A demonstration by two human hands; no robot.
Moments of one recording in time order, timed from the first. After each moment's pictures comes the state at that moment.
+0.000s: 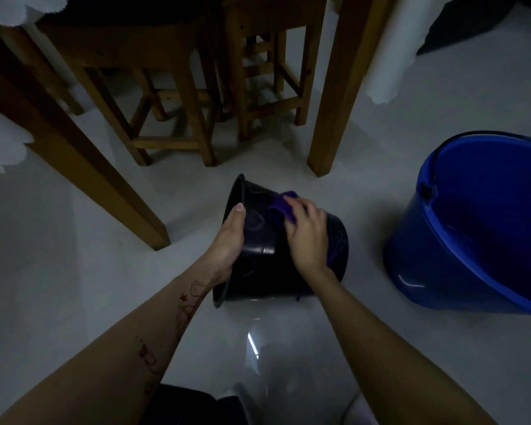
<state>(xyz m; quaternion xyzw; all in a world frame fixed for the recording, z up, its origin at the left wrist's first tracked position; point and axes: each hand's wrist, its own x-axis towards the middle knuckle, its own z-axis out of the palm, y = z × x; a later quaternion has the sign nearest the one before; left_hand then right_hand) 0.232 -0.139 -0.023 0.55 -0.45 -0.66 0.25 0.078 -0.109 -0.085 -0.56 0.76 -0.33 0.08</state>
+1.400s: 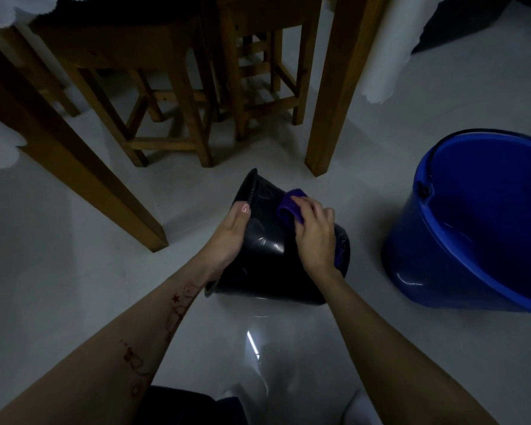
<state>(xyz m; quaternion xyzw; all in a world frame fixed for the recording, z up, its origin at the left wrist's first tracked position) 0.233 -0.136 -0.010 0.50 -0.61 -0.58 0.22 0.063 -0.100 -0.083 -0.55 0.75 -0.35 0.06</state>
